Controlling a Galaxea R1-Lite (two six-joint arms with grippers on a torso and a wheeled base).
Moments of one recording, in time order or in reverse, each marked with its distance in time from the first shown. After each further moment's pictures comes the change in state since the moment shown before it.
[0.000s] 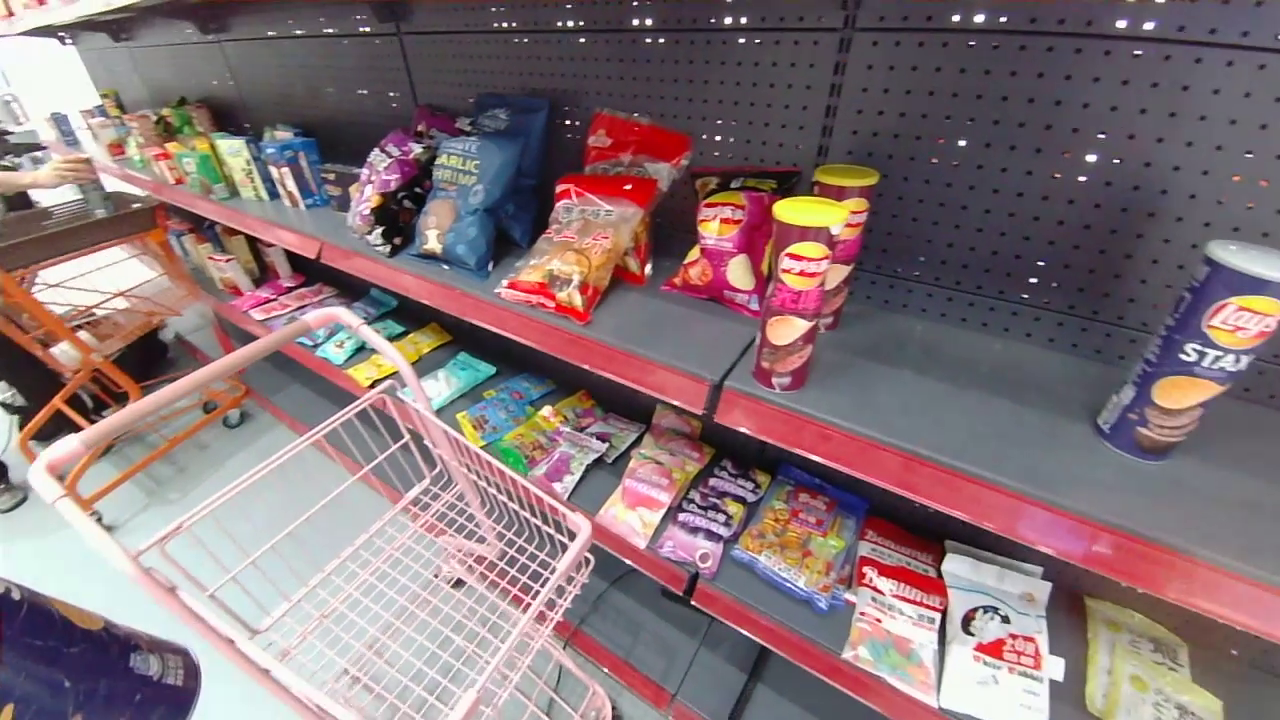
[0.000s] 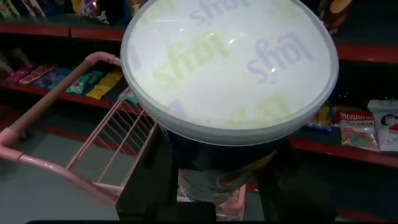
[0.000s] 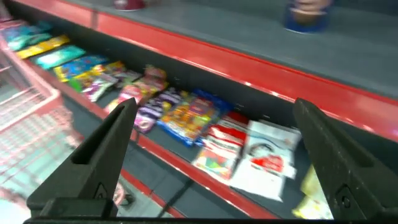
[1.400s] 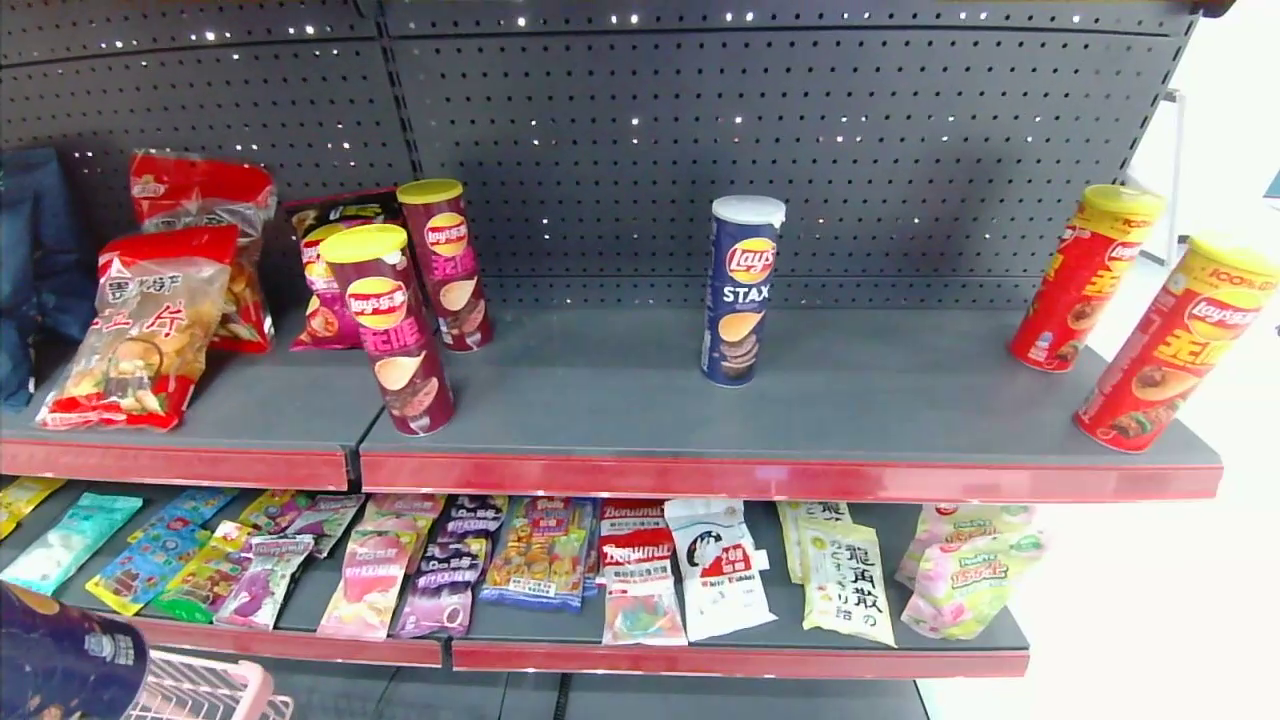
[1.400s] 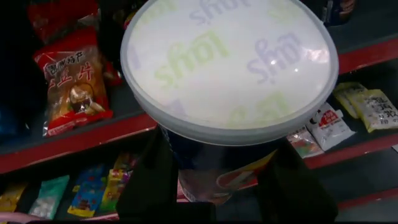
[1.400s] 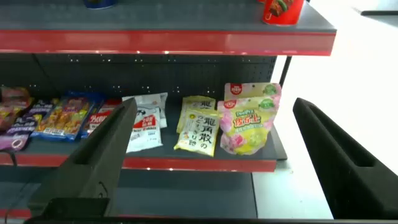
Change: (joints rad) left arm -0.002 -0.015 -0.006 -0.004 0.038 0.155; right arm 0.000 0.000 0.000 0.000 0.001 0.000
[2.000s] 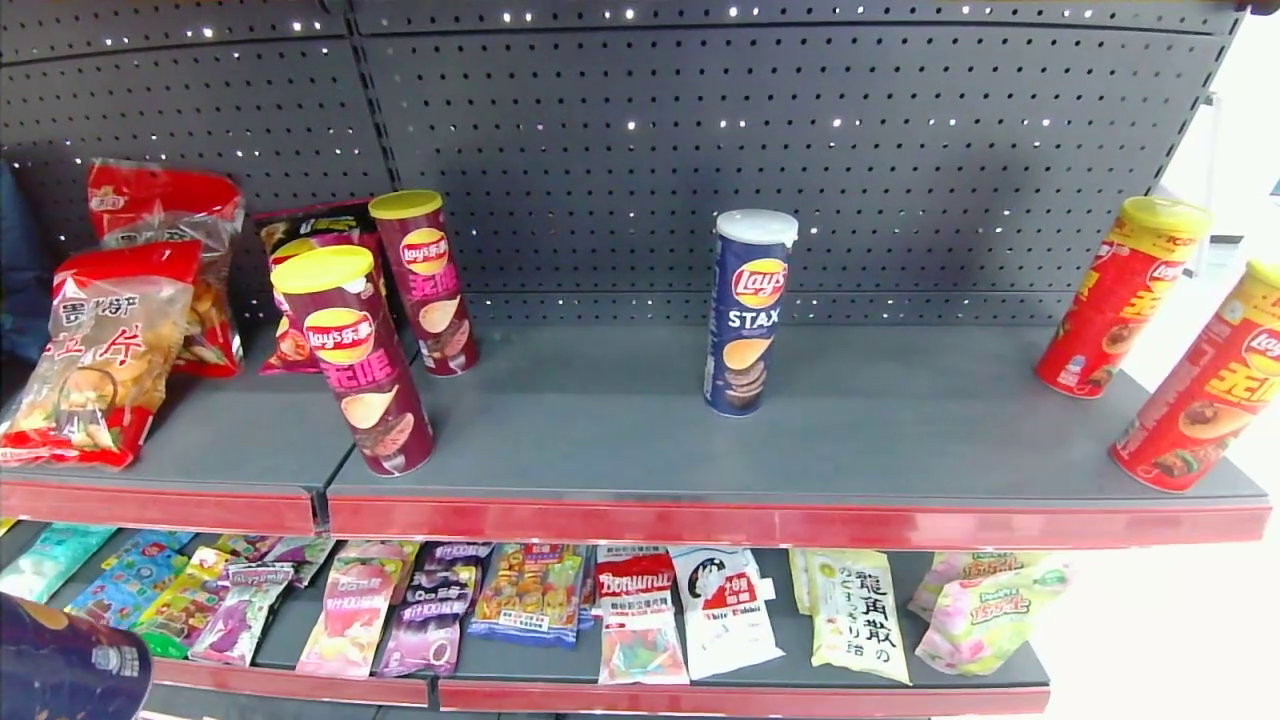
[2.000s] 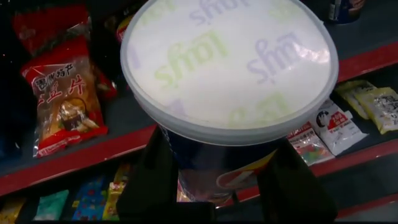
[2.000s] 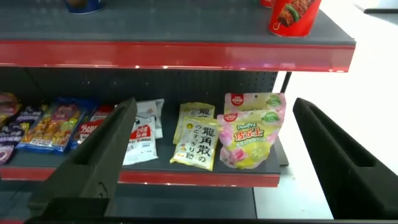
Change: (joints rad) left arm -0.003 -0.029 0.029 0.001 -0.013 0.033; right arm 0.012 0.023 0.000 0.001 0.002 -0.008
